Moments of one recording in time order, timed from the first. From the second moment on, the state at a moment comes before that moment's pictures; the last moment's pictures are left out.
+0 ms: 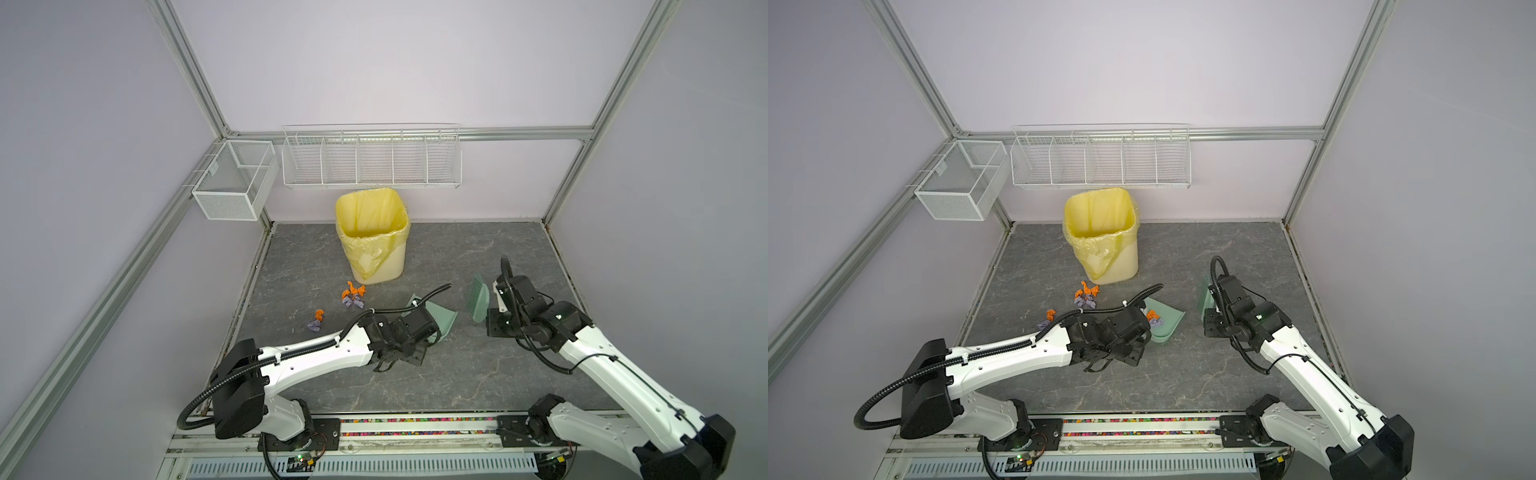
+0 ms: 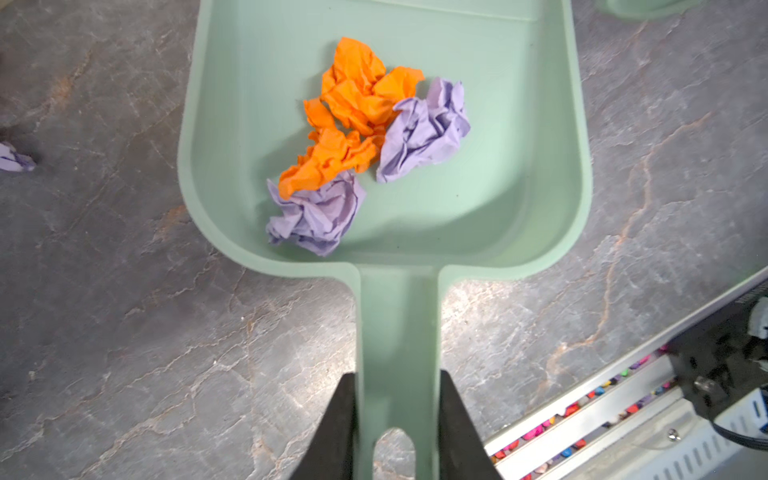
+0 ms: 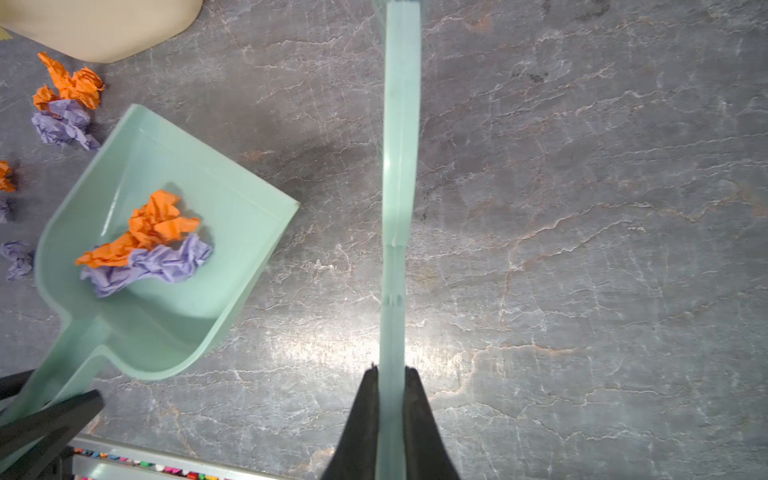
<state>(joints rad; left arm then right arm) -1.17 1.45 1.12 -0.75 -0.16 -0.65 0.53 1.03 0.95 -0.99 0.10 0.52</state>
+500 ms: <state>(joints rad) -1.15 1.44 1.29 -0.82 -0.16 -0.62 0.51 1.00 0.88 -0.95 0.10 0.51</state>
